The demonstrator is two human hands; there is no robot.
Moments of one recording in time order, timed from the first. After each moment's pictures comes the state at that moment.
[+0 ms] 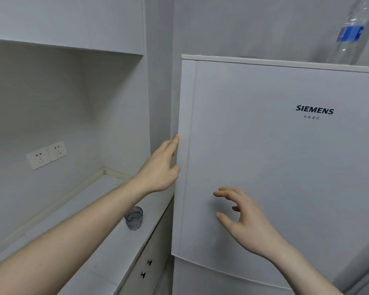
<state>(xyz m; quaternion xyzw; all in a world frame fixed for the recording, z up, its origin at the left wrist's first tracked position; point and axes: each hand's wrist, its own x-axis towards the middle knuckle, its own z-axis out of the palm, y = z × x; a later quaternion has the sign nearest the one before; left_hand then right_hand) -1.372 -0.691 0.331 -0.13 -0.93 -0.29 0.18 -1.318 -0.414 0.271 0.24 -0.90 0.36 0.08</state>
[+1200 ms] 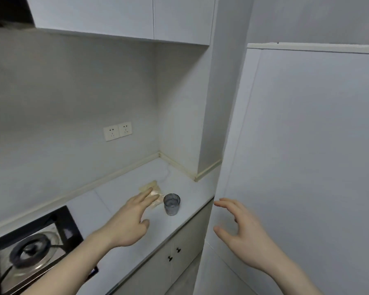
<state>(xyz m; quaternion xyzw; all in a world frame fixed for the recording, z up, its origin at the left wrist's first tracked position) -1.250 -0.754 0.206 0.13 -0.97 -0.22 0.05 -1.387 -0.446 0.240 0.39 -0.86 0.33 -0.06</state>
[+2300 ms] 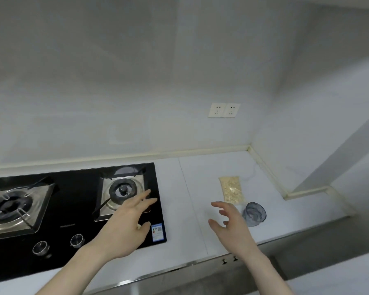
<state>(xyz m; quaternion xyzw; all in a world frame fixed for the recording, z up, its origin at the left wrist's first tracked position) -1.053 -0.872 0.152 0.40 -0.87 -0.26 0.13 -1.344 -0.749 0.110 0.46 -0.76 0.36 -0.27</state>
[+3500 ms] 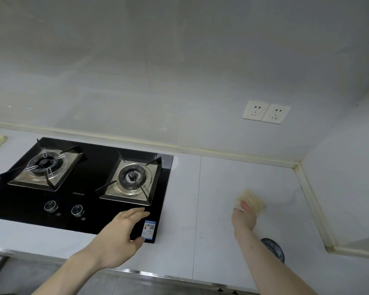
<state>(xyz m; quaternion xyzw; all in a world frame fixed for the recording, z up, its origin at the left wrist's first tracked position) -1.146 -0.847 0.098 0.58 -0.76 -0.28 0.06 -1.518 -0.915 -0.033 0.15 -0.80 0.47 -0.35</state>
